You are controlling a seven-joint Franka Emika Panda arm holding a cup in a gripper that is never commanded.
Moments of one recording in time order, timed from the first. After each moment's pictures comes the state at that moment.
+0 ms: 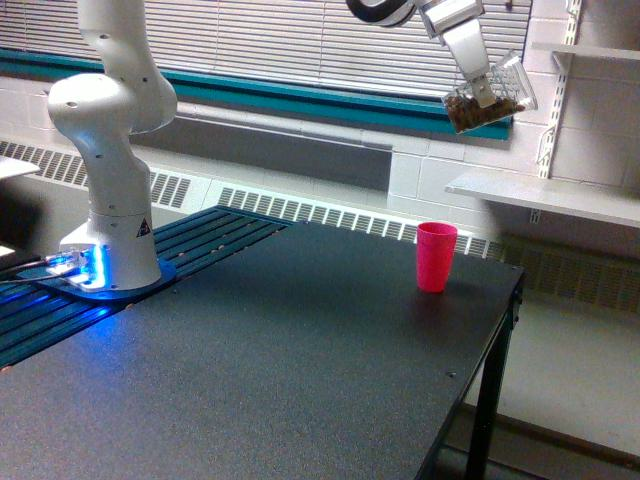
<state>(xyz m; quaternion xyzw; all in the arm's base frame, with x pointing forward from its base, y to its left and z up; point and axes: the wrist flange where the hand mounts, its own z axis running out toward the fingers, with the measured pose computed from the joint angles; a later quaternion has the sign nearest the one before) 0.576 0.111 0.504 -0.93 0.25 -0.24 0.11</state>
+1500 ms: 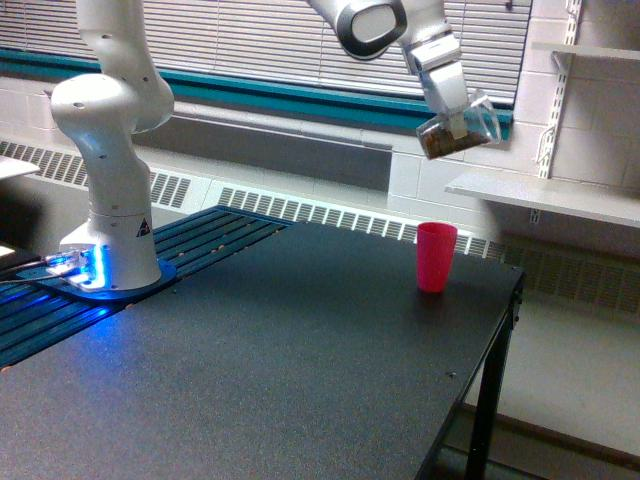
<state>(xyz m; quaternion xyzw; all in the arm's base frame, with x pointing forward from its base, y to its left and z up) 0.516 0.207 0.433 -0.96 0.15 -0.20 0.09</state>
